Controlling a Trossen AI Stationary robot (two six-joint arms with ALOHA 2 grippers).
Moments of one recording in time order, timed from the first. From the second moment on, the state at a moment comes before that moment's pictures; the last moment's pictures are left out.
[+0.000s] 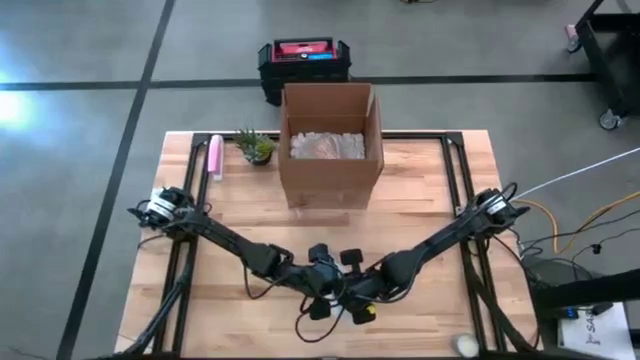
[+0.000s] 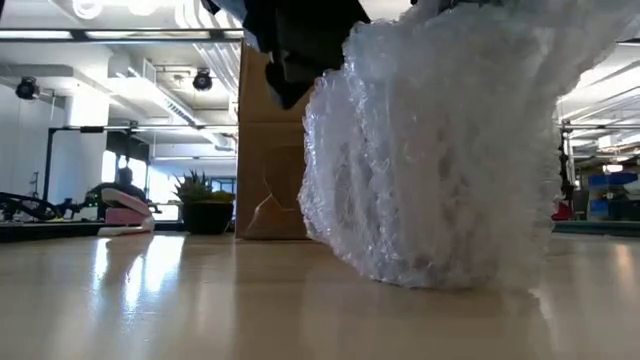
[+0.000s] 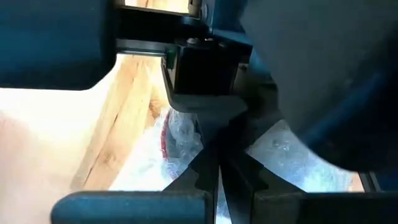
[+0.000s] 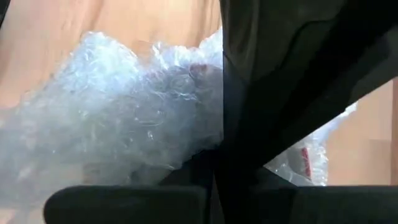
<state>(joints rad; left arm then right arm) -0.42 1.88 1.28 -0.07 -0.29 -0.41 0.50 1.98 1.40 -0.57 0.23 0.21</state>
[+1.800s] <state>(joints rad) -0.46 1.82 1.29 -0.19 -0.15 -0.37 0.51 1.93 1.32 -0.53 0.26 0.19</state>
